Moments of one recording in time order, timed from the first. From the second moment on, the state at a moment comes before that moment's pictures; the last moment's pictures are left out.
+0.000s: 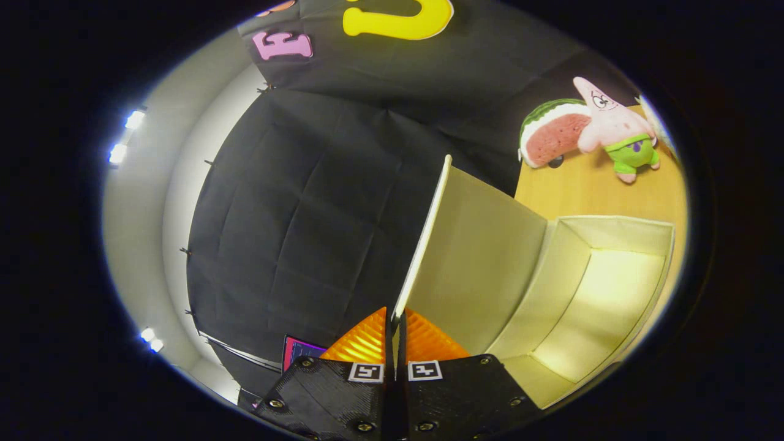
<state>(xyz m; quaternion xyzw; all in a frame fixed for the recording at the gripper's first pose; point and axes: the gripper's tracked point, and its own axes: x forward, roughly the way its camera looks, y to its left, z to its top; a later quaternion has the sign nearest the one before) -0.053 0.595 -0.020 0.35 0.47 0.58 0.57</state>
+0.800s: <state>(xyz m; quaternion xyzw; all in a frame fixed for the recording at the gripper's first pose) -0.092 0.758 -0.122 0.27 0.54 0.53 0.59</state>
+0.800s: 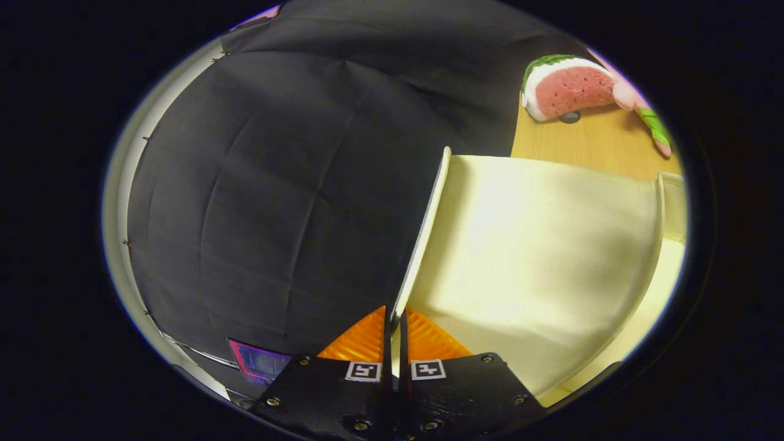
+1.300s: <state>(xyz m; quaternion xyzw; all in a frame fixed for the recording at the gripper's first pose) -0.077 0.722 -0.091 0.24 0.50 0.55 0.62</state>
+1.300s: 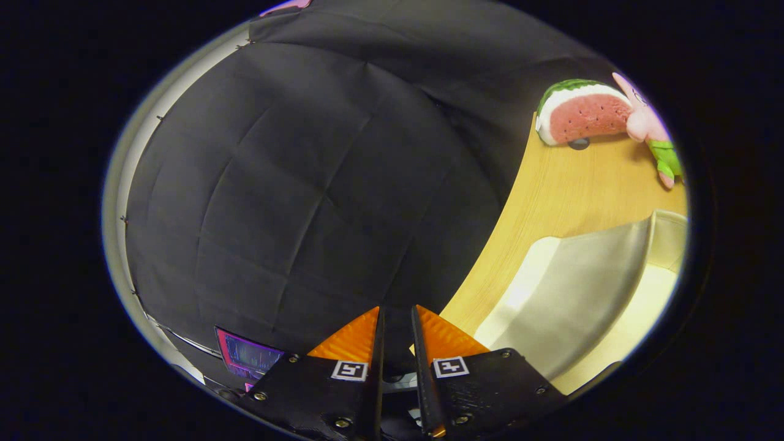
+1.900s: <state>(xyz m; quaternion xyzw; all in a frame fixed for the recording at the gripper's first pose) -0.026 0.520 -0.088 0.22 0.40 0.47 0.75</state>
